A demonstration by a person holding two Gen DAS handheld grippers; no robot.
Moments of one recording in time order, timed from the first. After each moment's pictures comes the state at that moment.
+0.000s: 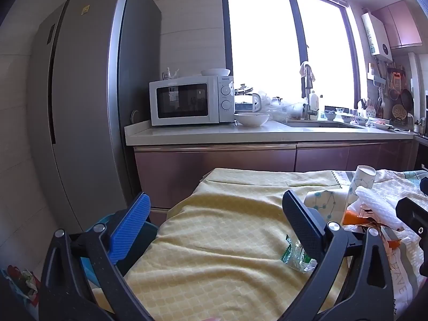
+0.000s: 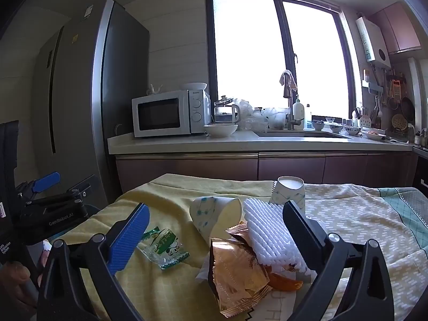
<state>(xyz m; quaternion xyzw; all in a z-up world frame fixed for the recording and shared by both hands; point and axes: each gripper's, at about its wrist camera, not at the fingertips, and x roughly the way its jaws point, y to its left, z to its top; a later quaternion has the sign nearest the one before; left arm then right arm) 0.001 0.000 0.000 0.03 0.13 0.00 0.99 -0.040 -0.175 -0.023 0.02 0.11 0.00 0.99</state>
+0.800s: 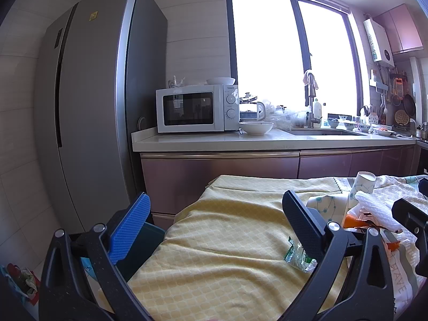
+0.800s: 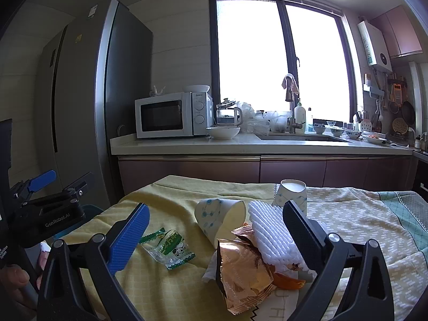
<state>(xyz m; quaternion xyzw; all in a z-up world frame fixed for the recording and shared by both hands) -0.019 0.012 0.006 0.02 0.10 0.01 0.99 -0.045 -0.165 -0.021 0.02 0.11 0.00 0.99</state>
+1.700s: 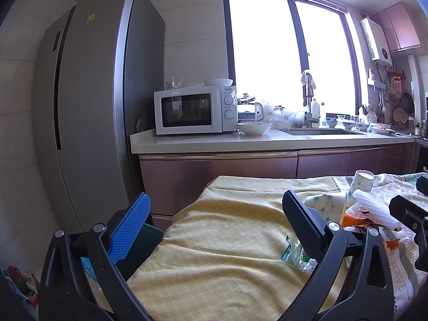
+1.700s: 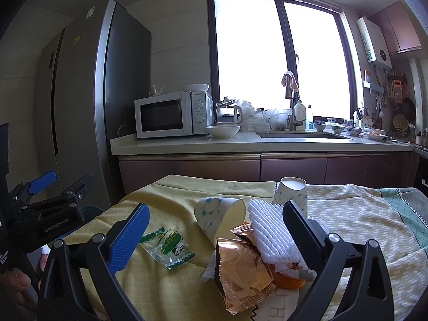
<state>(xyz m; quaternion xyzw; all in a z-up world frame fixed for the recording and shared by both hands) -0.021 0.007 0.004 0.03 0.10 0.00 0.99 -0.046 -0.170 -0.023 0.03 0.12 0.01 0.99</state>
